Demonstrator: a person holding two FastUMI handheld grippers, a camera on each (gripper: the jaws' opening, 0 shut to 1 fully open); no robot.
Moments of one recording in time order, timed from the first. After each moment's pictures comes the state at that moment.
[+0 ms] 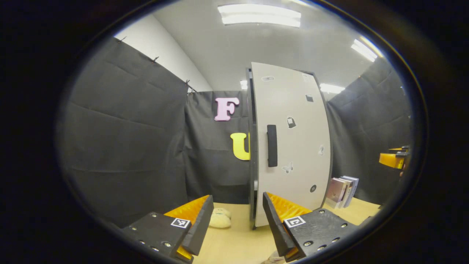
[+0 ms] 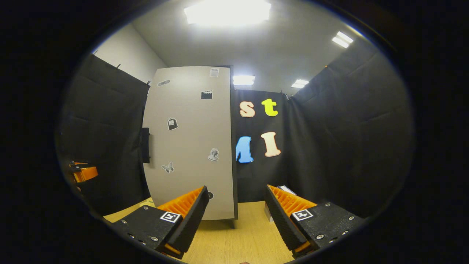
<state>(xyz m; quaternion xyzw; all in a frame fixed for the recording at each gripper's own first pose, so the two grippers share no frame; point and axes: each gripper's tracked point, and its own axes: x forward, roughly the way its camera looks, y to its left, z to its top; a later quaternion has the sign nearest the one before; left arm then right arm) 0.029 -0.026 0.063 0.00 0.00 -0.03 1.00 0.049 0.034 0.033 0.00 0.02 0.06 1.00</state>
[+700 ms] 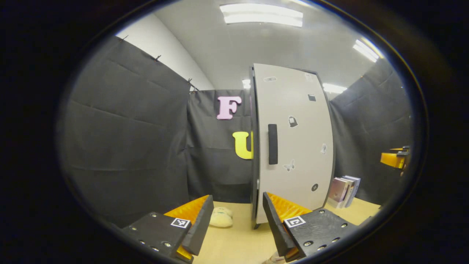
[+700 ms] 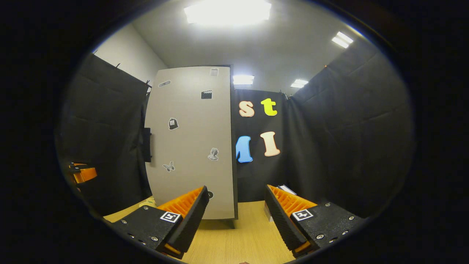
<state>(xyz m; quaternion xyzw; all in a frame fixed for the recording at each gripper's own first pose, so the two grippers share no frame) 0.039 -0.022 0.060 0.00 0.00 -0.03 1.00 0.051 0.039 0.032 0.00 0.02 0.05 1.00</state>
